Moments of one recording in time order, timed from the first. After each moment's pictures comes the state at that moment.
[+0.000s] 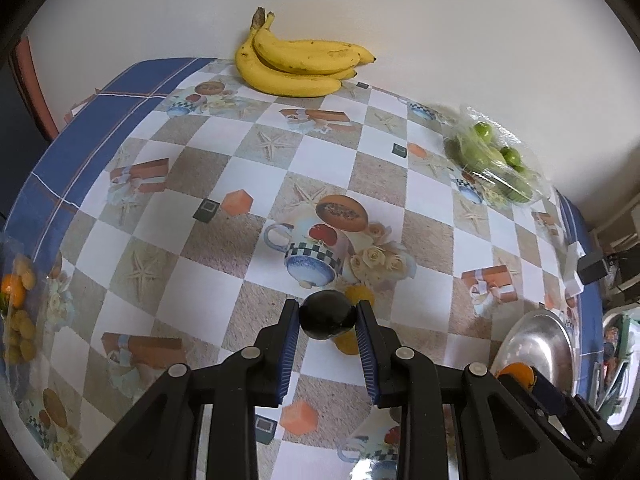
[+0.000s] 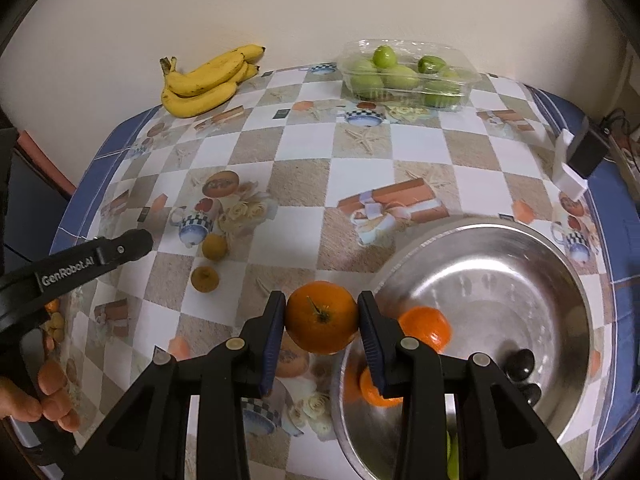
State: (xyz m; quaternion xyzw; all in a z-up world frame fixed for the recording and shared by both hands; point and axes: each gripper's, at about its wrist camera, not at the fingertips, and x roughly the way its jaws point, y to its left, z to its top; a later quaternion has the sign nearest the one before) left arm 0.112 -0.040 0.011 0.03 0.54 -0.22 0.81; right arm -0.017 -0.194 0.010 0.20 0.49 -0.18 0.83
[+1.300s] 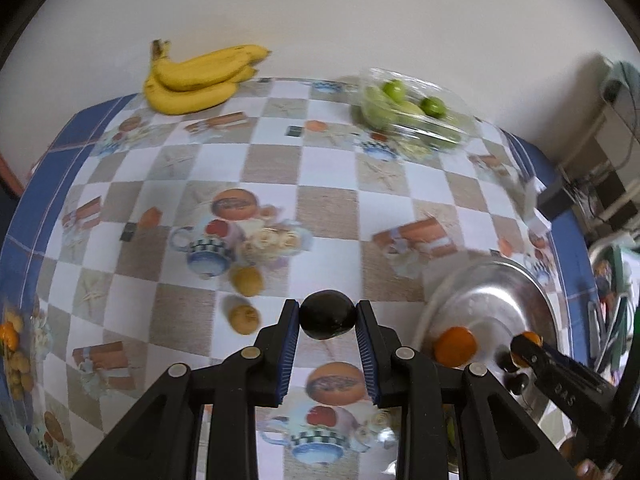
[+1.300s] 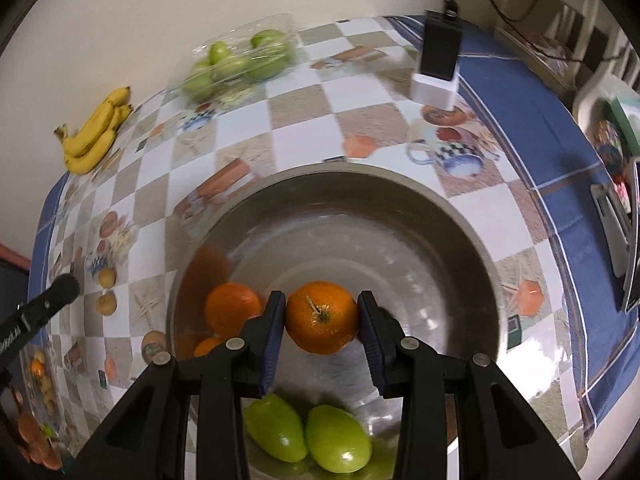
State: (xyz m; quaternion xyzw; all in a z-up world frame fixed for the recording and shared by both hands) left arm 0.050 -0.119 0.026 0.11 0.52 -0.30 0.79; right arm -0.106 -0.292 -0.006 0.30 0.49 -0.30 0.76
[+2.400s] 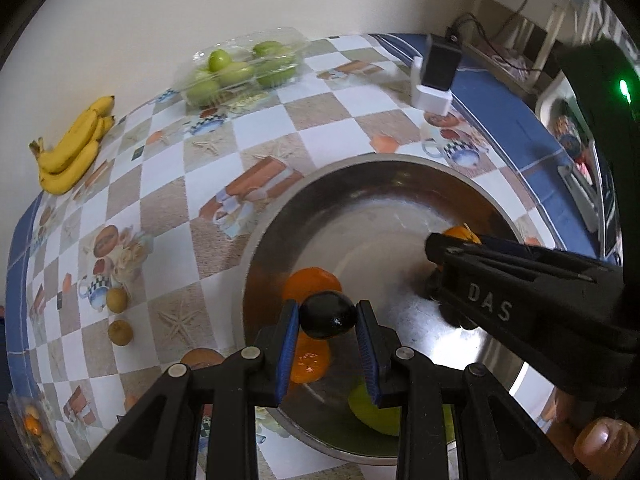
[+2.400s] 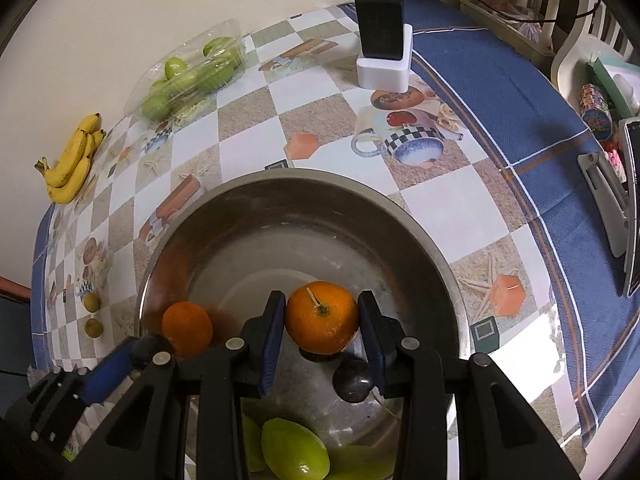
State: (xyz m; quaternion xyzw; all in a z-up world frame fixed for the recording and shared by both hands) left arm -0.064 -0.216 -0.004 0.28 0.48 -0.41 0.72; right arm -0.129 -0.322 -0.018 0.34 0.48 -0.32 0.74
